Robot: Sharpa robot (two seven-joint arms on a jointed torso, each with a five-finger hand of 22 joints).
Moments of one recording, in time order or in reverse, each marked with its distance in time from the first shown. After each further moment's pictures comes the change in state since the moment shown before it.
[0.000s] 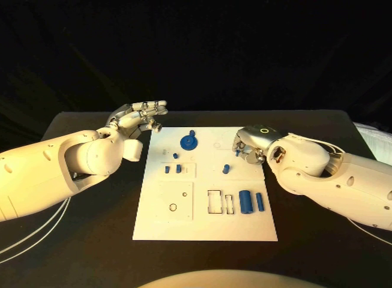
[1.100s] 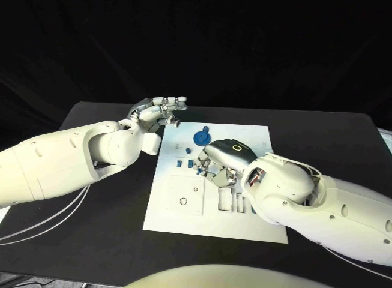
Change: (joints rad) left arm 0.000 0.023 -0.003 -0.006 -0.004 0.005 -0.009; left_hand 0.004 0.004 -0.003 -0.003 0.000 0.000 0.000 0.004 0.000 -0.004 0.004 0.000 0.001 -0.004 -0.003 0.000 -0.003 0.000 0.000 0.000 -0.006 -0.003; right arm -0.075 0.139 -0.005 0.188 0.081 -0.050 0.031; right_hand -0.018 -0.002 0.007 -0.001 -0.008 -0.006 0.002 -0.008 0.002 0.016 -0.016 -0.003 -0.003 0.000 0.000 0.004 -0.003 0.000 0.000 0.000 0.001 0.001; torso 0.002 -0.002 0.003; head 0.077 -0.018
